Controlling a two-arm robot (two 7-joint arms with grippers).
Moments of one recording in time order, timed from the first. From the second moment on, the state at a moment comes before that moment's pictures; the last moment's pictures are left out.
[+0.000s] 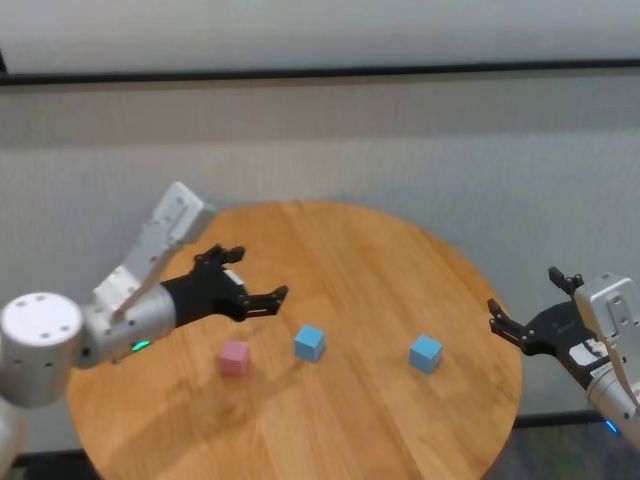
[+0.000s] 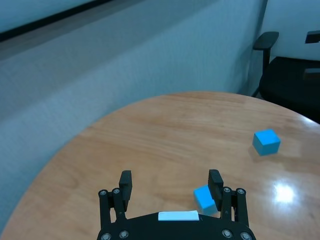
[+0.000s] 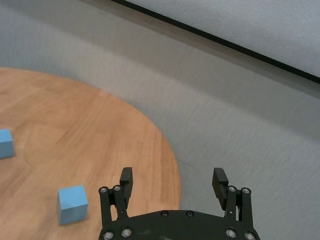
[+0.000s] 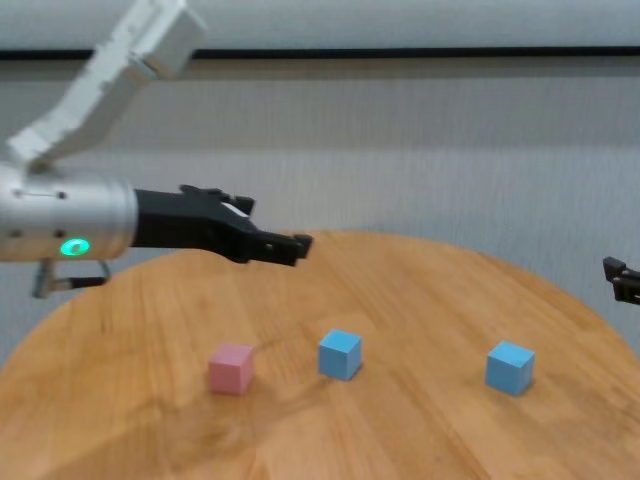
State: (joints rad) left arm -0.51 0.34 0.44 -1.21 -0.19 0.13 -0.56; right arm 0.20 0.60 -0.45 -1.41 0.25 -0.12 -0.03
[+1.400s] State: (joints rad) left arm -0.34 0.52 0.35 -1.44 -0.28 0.13 -0.57; right arm 0.29 0.61 -0.44 -1.31 0.34 -0.18 0.25
